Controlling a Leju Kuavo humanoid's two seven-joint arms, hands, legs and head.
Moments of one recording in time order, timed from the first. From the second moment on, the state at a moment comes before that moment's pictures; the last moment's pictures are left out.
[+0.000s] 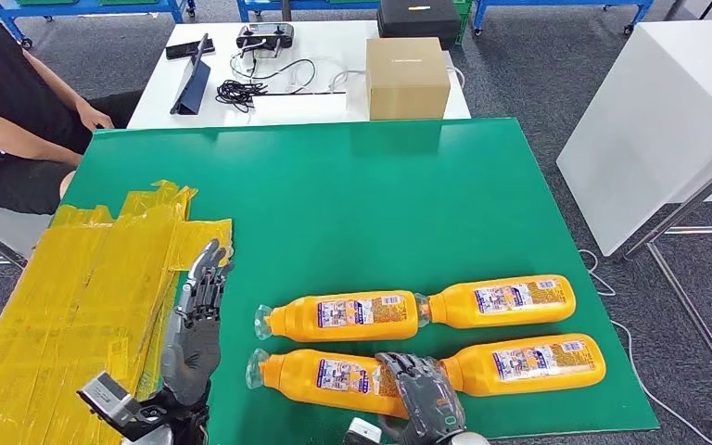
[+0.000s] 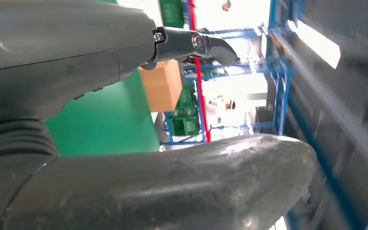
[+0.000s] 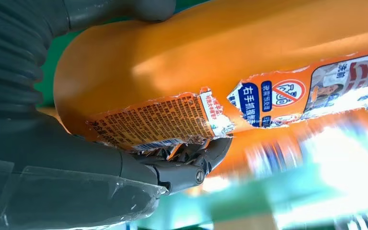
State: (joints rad) left arm 0.14 -0.21 -0.17 -1.66 -0.07 -0.13 -0.64; right arm 0.16 -0.25 0.73 -1.62 0.83 -0.33 0.23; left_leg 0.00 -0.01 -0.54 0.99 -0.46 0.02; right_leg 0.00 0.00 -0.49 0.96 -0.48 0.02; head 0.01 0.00
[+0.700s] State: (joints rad) left arm 0.18 -0.24 -0.05 -1.62 0.43 -0.08 -0.50; right arm 0.26 -0.16 0.67 -1.79 0.49 -0.60 -0.19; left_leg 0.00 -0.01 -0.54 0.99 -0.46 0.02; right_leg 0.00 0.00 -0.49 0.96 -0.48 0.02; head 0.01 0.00
